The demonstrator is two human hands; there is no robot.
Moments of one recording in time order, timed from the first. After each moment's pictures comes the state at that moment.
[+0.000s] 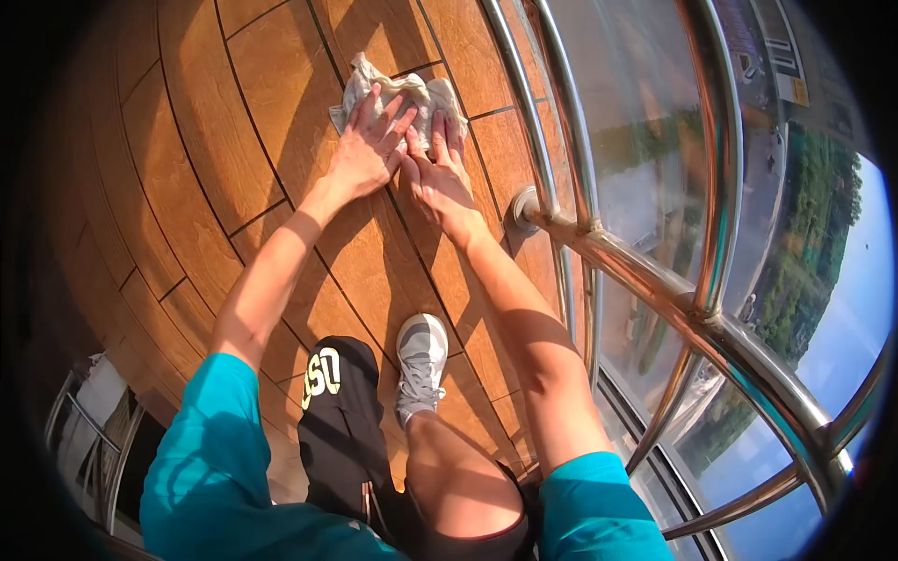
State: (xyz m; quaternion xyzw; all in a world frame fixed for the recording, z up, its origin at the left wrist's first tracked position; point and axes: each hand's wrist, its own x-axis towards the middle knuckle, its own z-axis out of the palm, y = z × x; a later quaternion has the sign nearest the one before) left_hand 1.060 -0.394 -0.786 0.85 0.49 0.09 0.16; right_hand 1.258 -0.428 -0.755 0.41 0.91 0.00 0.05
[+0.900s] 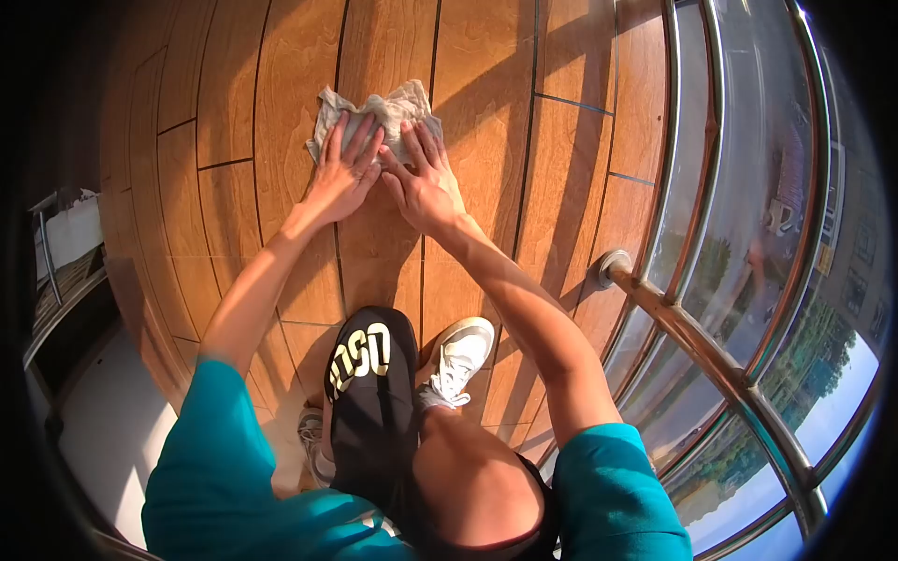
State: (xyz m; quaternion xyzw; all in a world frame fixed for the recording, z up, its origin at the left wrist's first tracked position) left_hand 0.861 -0.584 -0.792 0.71 0.68 0.14 0.12; right_hand 1.056 -0.497 -0.774 0.27 0.91 -0.27 -0.16
